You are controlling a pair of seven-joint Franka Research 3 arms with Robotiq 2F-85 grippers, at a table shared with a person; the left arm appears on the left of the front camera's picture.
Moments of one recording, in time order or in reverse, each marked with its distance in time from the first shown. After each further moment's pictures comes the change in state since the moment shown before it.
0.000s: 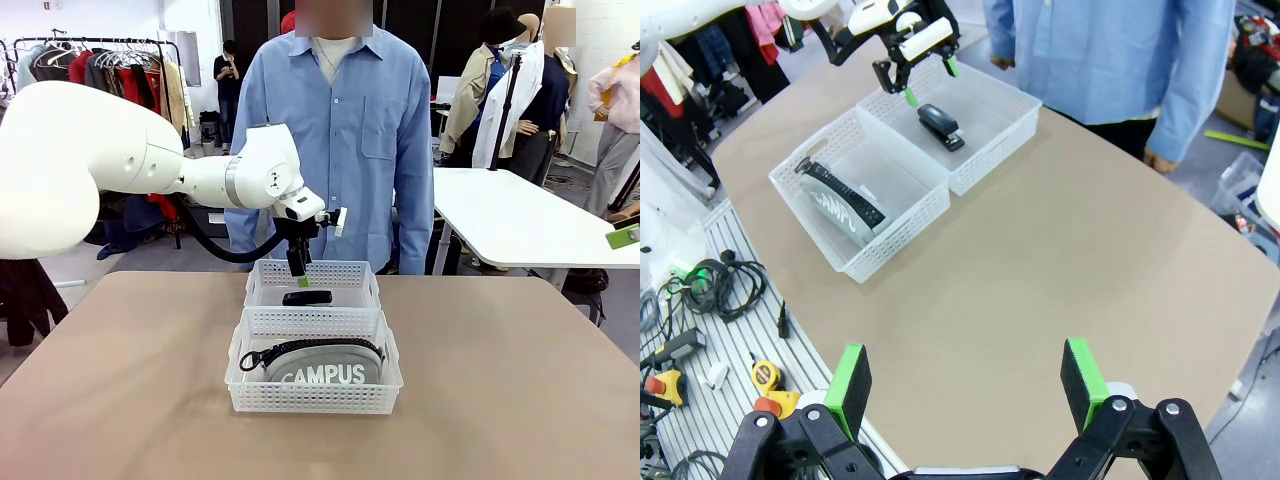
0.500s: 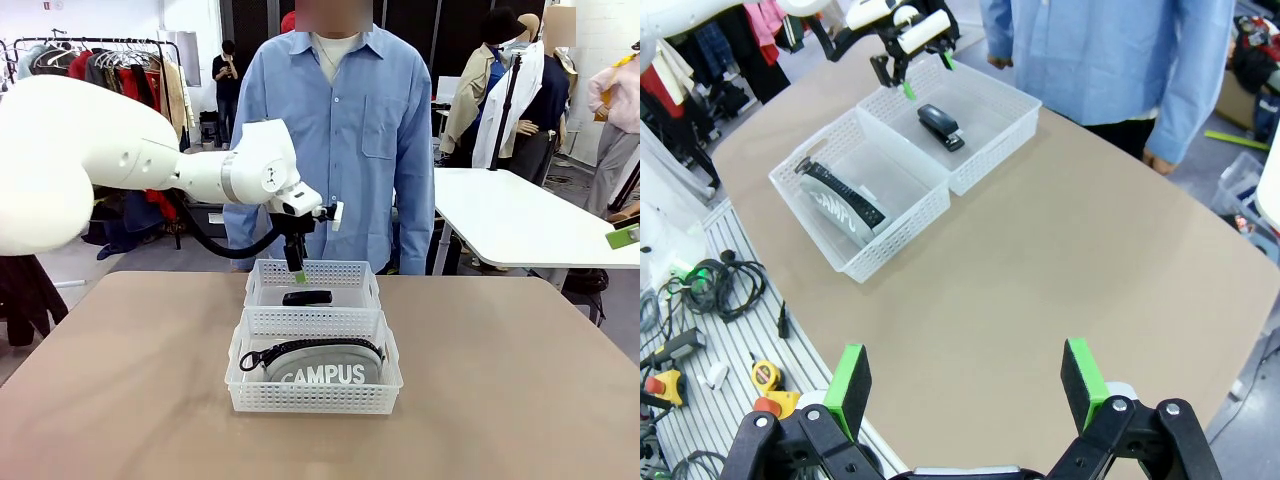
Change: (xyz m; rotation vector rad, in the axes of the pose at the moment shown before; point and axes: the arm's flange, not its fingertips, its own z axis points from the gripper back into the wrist) left arm -0.008 0.001 0.017 0.022 0.005 0.040; right arm 0.000 0.000 0.000 0.000 0.000 0.000
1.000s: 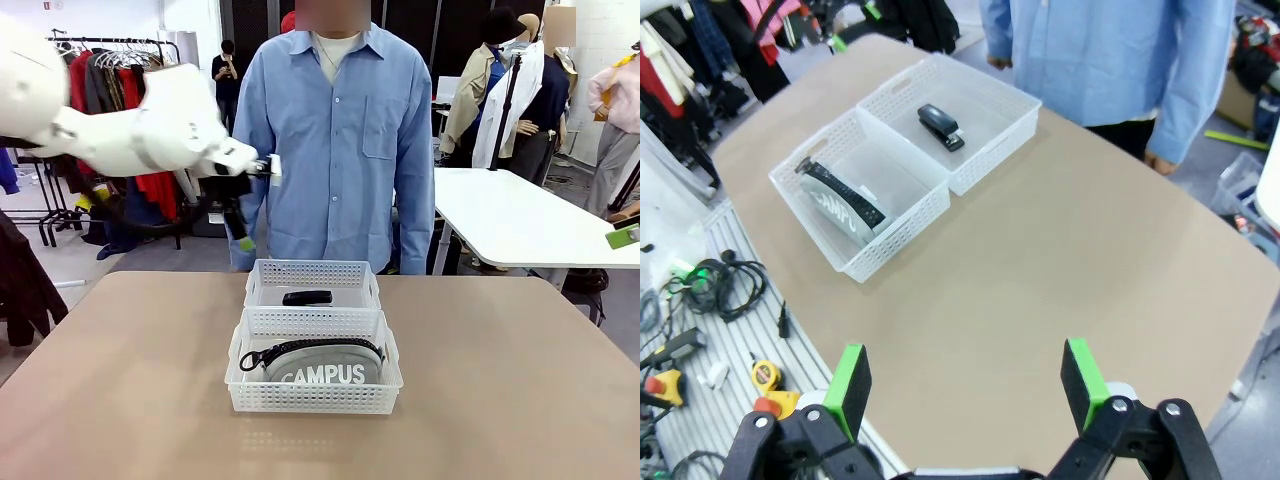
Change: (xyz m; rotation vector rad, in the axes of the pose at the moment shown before) left arm -0.102 -0.069 0.130 0.142 -0.056 0.267; right arm 0.000 0.000 0.000 0.000 0.001 0.000
